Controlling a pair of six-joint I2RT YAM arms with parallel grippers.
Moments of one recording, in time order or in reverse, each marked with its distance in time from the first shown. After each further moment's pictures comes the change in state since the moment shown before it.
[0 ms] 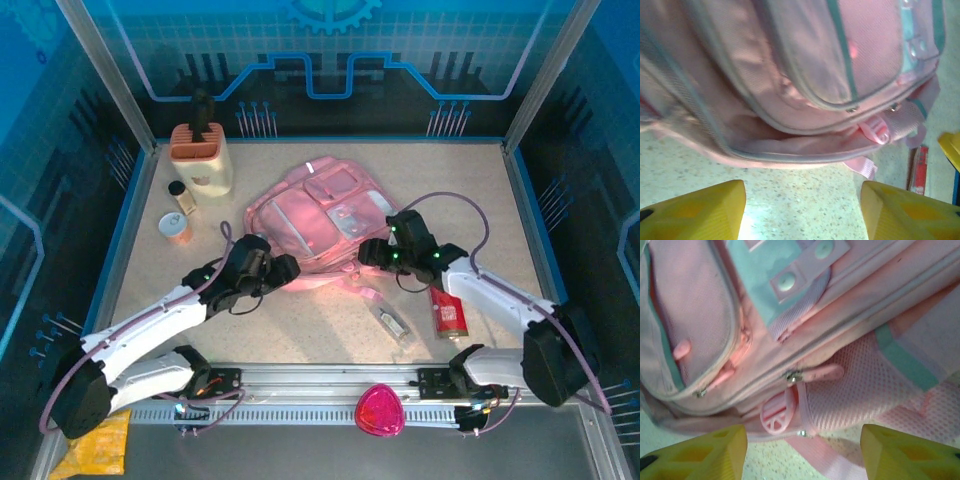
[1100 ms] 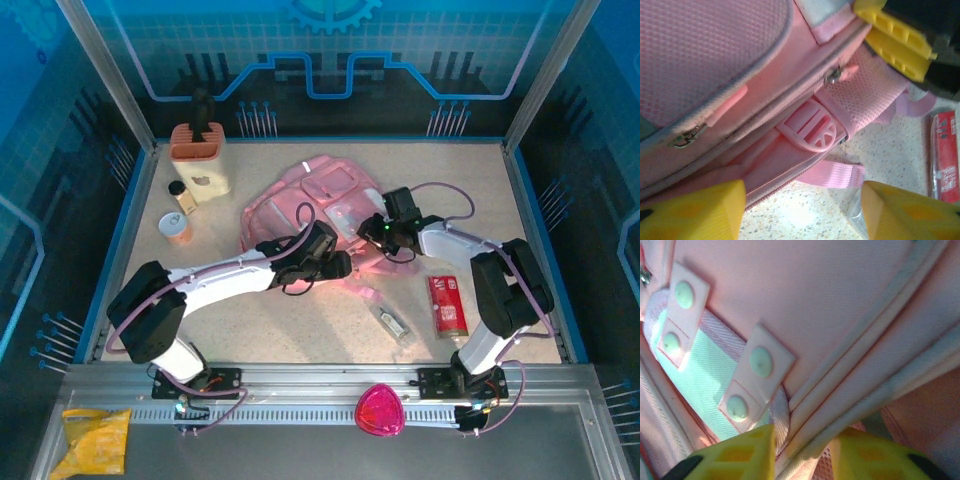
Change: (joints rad) left arm -0.171 0.509 0.333 0.063 -0.032 0.142; right arm -0.113 0.380 0.184 0.139 -0.095 0.215
